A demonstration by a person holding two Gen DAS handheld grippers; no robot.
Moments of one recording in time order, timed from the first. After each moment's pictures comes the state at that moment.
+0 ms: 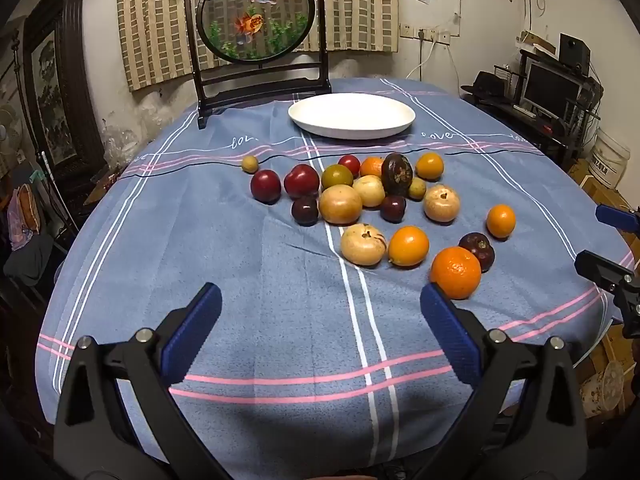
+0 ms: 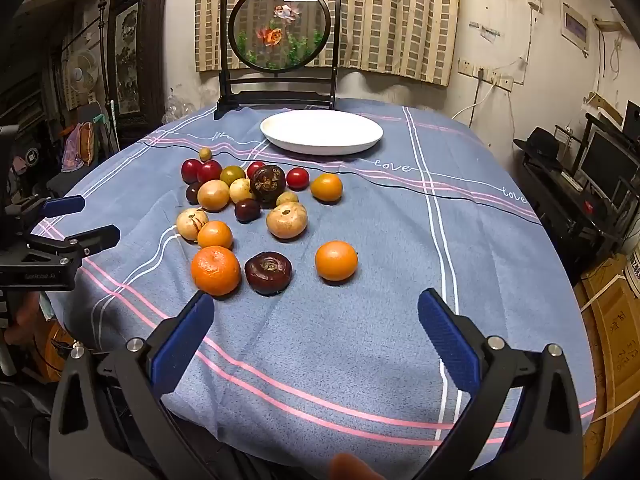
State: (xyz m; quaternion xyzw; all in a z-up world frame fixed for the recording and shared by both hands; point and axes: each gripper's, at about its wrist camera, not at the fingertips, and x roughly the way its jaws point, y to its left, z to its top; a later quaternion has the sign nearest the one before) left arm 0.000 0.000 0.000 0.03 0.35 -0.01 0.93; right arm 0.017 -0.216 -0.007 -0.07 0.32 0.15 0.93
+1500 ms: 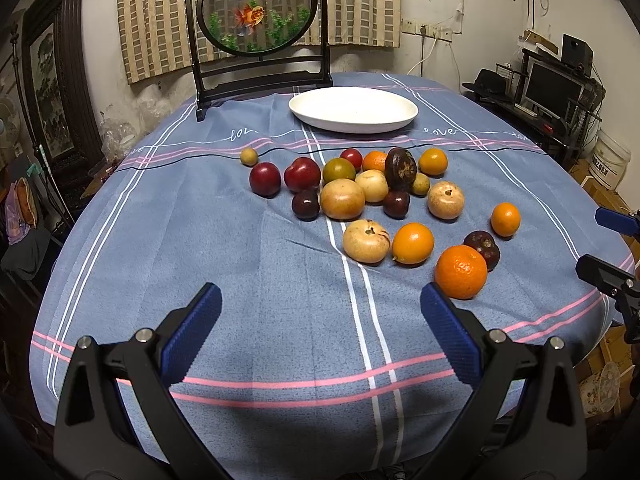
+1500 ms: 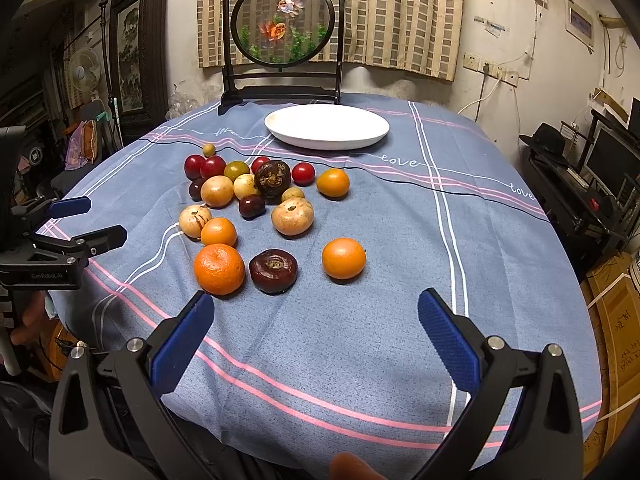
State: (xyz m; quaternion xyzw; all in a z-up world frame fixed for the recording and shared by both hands) left arm 0.007 0.004 -0.006 0.02 0.36 -0.01 0.93; right arm 0.022 -0.211 -0.015 -0.07 0.33 0.16 0.93
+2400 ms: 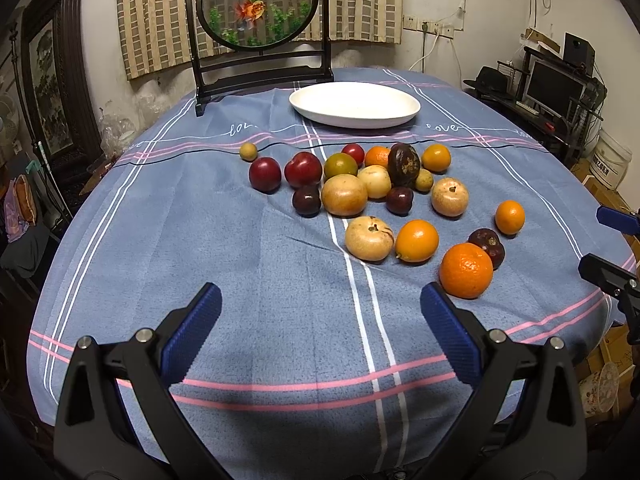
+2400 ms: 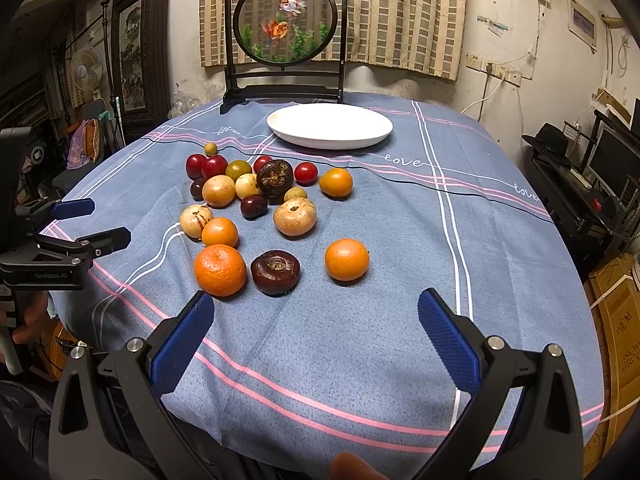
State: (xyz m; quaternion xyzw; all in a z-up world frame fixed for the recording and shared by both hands) left arm 0.008 0.005 -0.009 0.02 0.37 -0.01 0.93; right arm 0.025 -0.208 -0.015 -0.07 0.33 0.17 0.93
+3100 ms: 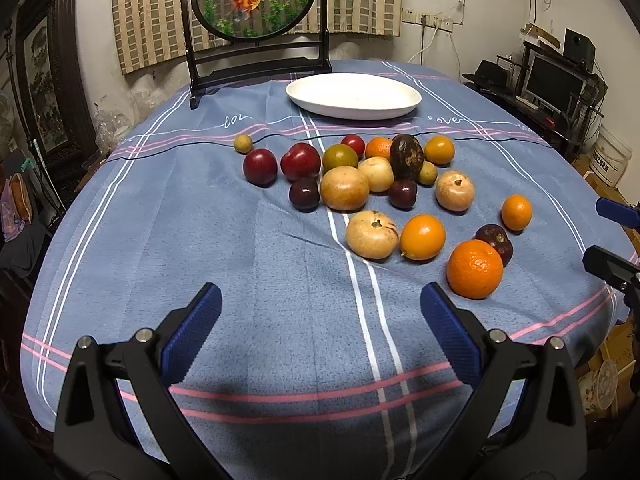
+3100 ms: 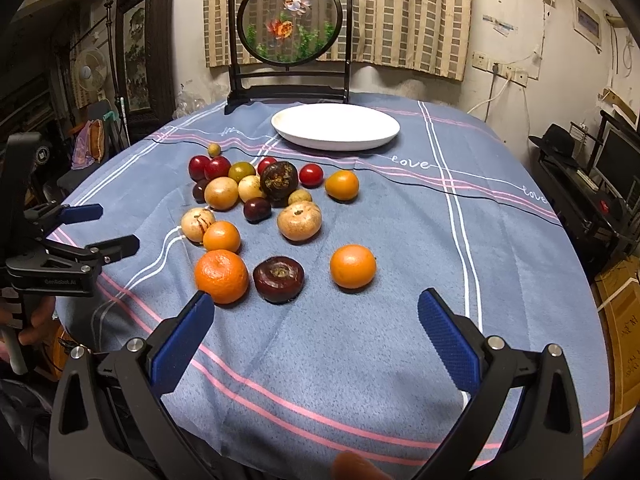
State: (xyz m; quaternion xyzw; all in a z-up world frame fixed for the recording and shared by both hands) left arm 0.023 0.008 -0.018 0.02 0.38 -0.02 0.92; right arm 0.035 -0.208 -0.017 -0.06 0.33 0.18 0.92
